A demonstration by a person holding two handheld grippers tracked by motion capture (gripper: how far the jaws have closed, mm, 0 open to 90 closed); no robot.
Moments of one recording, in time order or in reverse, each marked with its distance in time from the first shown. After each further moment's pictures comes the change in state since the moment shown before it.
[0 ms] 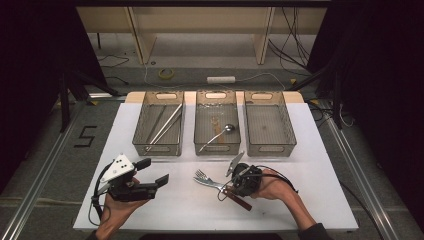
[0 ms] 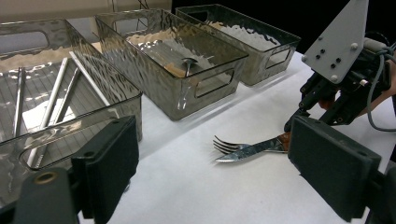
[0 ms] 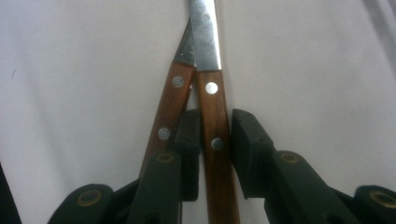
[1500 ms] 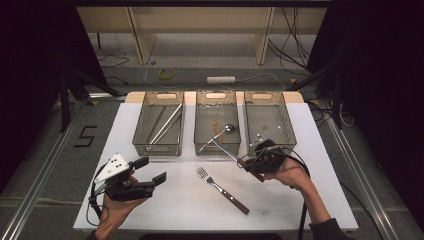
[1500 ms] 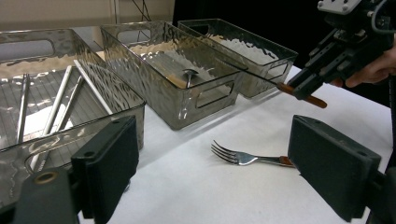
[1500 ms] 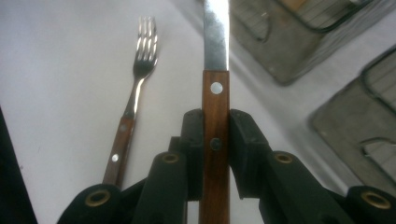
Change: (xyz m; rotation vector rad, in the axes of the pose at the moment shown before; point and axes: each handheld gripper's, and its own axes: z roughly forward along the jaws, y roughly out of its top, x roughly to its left) left arm 0.004 0.000 -0.005 -0.054 -0.004 -0.028; right arm -0.045 -0.026 -0.063 -0.274 -0.010 0.265
